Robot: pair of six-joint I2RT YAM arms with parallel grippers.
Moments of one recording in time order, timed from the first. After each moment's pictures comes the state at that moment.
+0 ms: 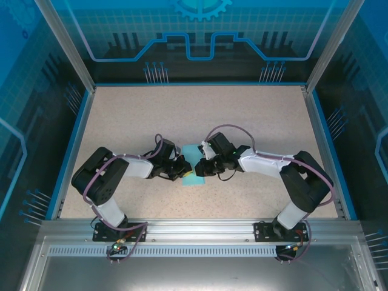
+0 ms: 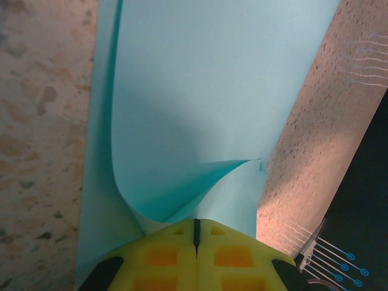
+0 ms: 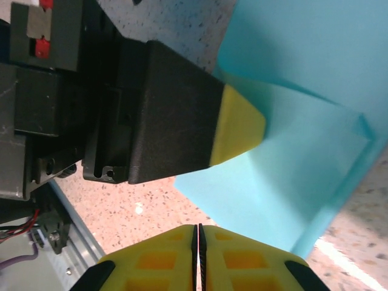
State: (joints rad) left arm -0.49 1.71 0.62 0.19 0.53 -1.10; right arm 0.72 1.64 0.89 -0.24 -0.50 0.56
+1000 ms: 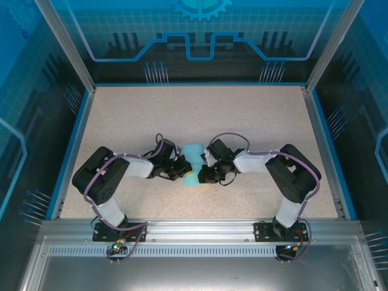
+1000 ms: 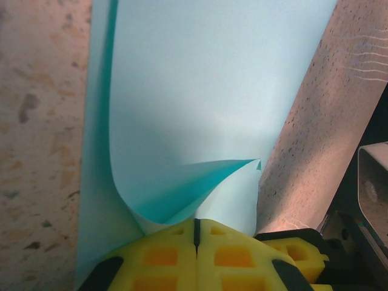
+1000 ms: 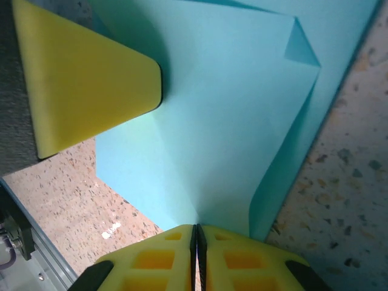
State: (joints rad) left arm -0.49 1.72 0.63 0.20 0.54 -1.08; right arm 0.70 1.77 0.85 -0.23 -0.51 0.60
